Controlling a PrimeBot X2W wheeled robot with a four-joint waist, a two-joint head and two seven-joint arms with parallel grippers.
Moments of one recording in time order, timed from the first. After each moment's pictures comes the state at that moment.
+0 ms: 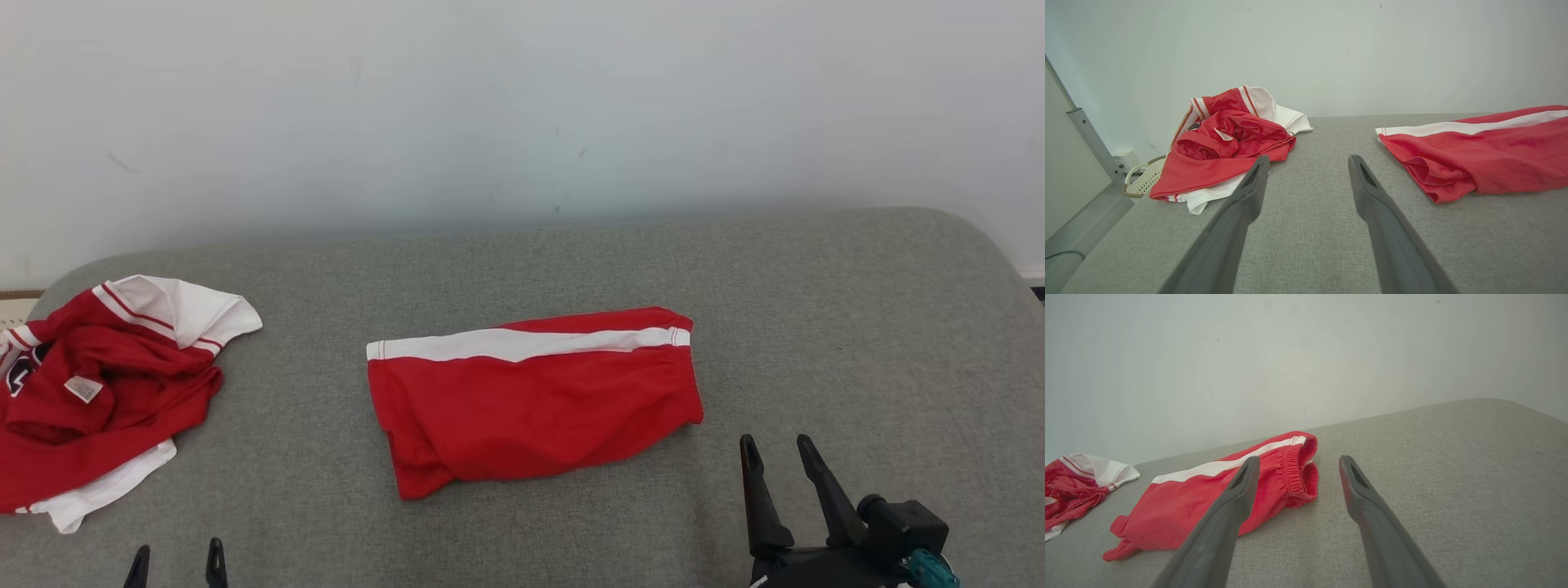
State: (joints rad) left arm 0.11 0.17 0.03 -0.02 -0.11 0.13 -0.26; right arm -0.07 -0.08 0.21 0.20 0.24 0.13 -0.26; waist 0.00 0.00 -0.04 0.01
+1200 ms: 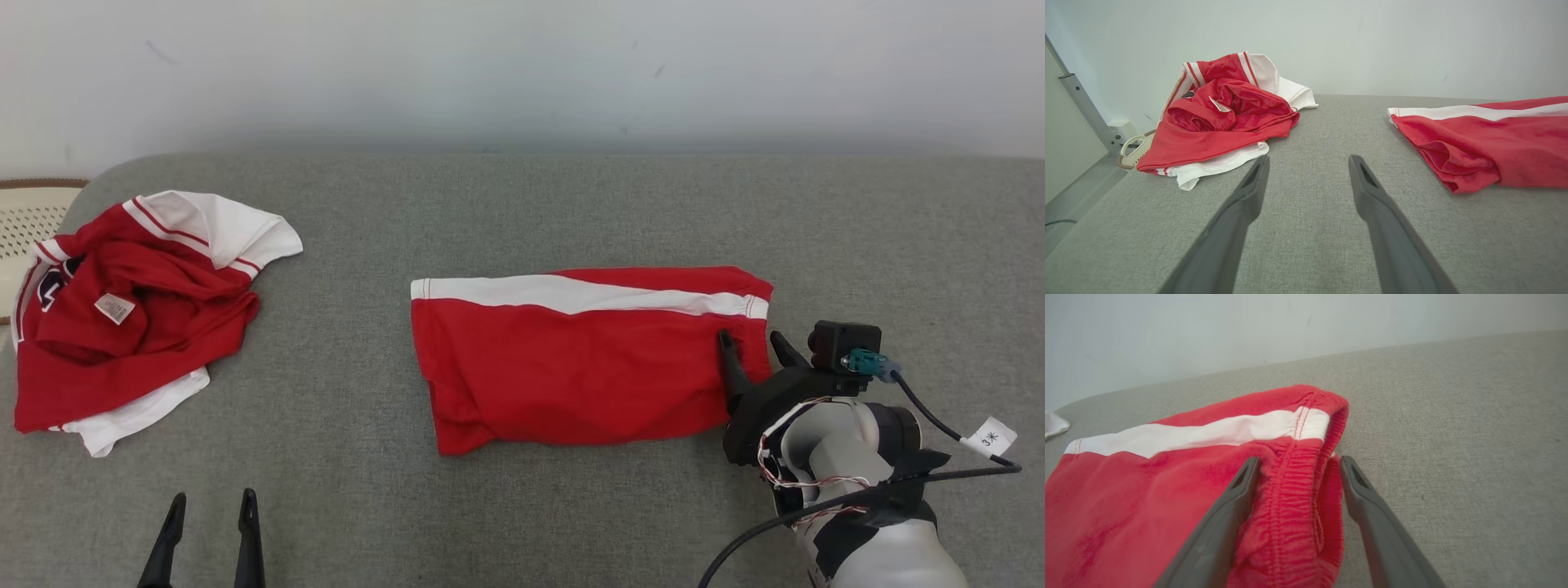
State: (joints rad) left arm 0.01 0.13 0.01 0.02 -0.12 0.09 -0.26; right arm -0.71 -0.09 0.17 1.00 0.20 0.13 -0.19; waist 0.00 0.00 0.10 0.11
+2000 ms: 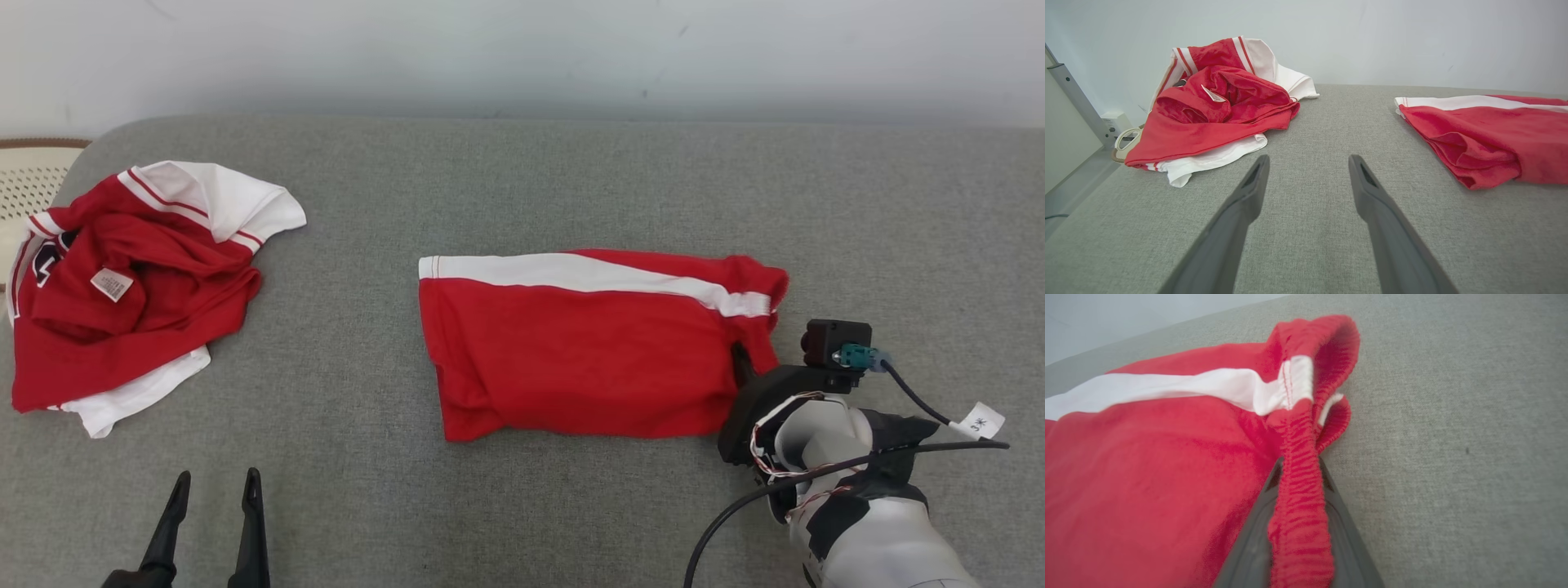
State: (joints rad) left arm -0.05 0.12 0.02 0.06 -0.10 0.04 -0.26; right arm -0.84 -0.08 0.10 1.27 0.17 0.13 -0.22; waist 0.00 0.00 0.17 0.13
